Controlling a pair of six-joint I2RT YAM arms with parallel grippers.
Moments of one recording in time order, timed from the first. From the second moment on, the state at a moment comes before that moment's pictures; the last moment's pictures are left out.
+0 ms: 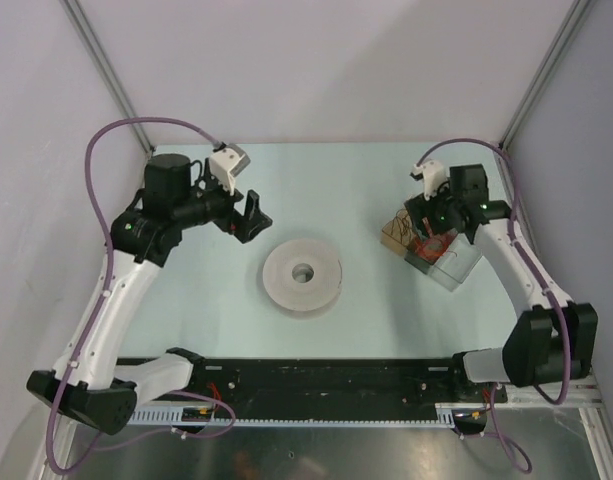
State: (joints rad) left arm -0.34 1.13 1.37 -0.75 0.46 0.17; right arm 0.11 1.33 1.14 -0.62 -0.22 -0.38
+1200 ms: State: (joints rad) left arm -0.30 0.99 1.28 -0.71 0.37 -0.05; right arm 0.20 1.45 1.26 -0.30 -0.12 -0.52
